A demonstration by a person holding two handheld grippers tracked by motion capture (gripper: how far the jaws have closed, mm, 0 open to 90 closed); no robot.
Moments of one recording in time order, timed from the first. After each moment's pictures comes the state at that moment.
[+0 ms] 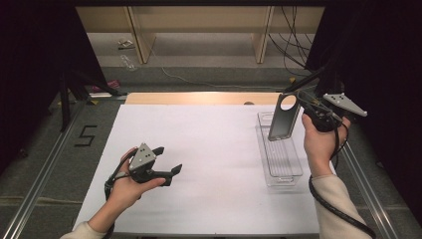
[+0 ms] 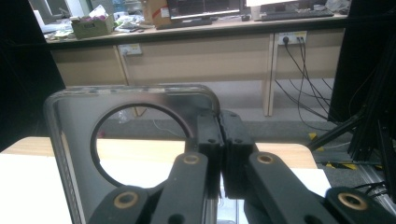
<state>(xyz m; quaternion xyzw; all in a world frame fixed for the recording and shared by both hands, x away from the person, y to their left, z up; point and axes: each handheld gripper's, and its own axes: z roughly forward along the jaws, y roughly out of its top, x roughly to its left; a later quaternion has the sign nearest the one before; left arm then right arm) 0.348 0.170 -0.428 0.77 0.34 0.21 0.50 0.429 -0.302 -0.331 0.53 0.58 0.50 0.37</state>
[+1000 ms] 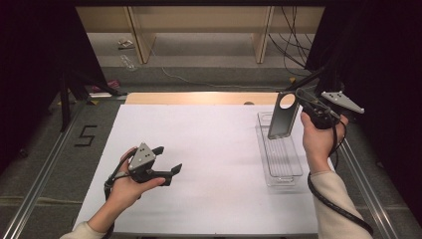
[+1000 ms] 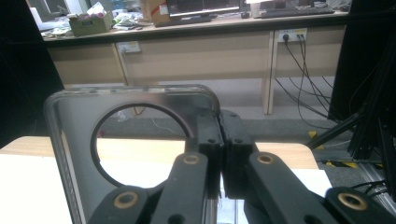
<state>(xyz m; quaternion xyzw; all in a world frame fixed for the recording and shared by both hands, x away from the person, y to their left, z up) 0.348 0.170 -0.427 0.77 0.34 0.21 0.50 0.440 -0.303 -0.334 0.53 0.58 0.50 0.37</state>
